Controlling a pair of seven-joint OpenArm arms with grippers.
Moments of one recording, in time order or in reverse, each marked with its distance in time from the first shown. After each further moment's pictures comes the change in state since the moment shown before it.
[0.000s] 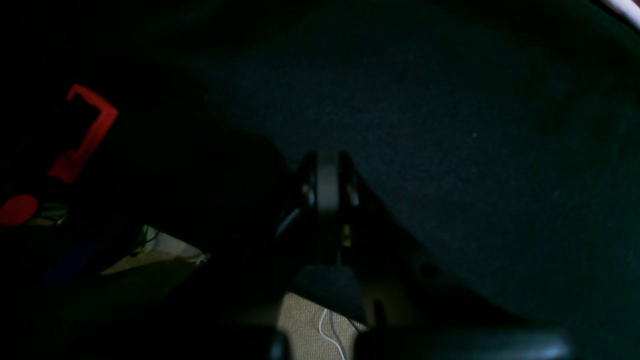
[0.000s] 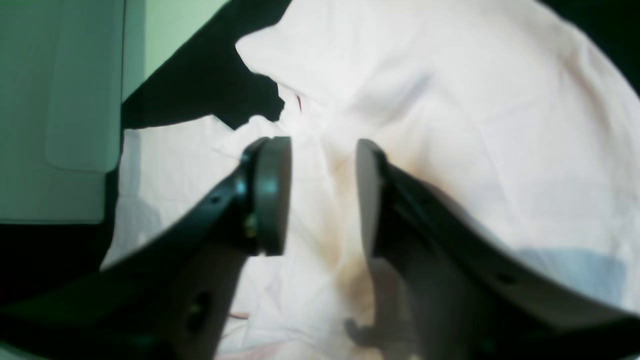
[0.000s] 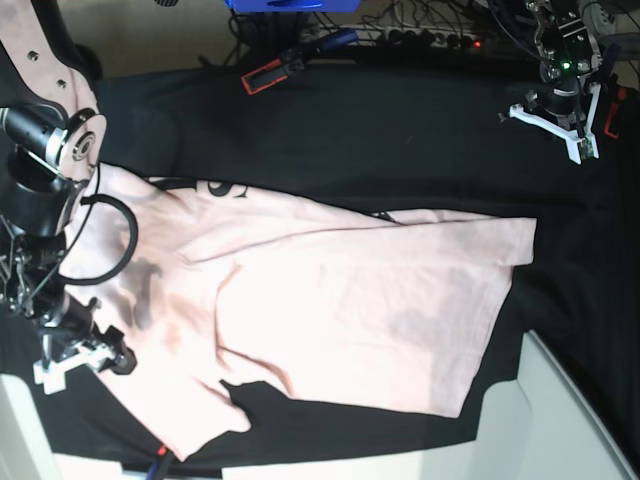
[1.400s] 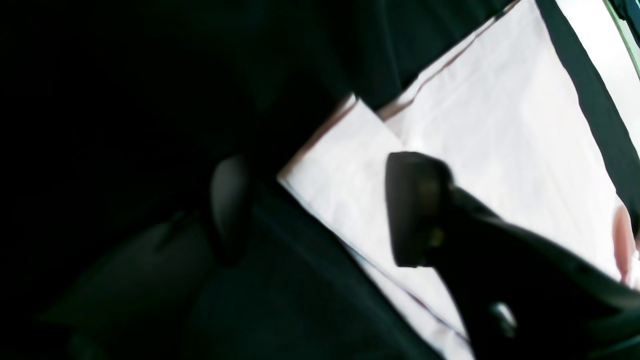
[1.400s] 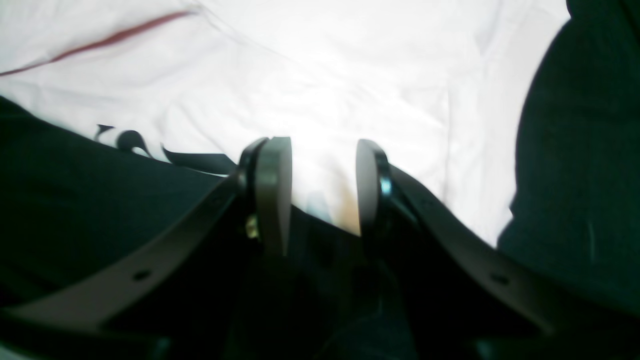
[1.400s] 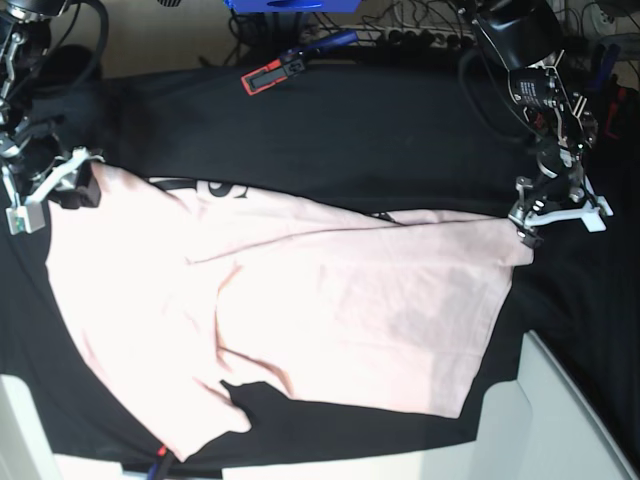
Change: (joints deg) left arm -23.1 1.8 -7.5 -17.7 -23.3 0.2 -1.9; right arm -44.7 -0.3 -0.4 46.6 0.2 9.7 -3.4
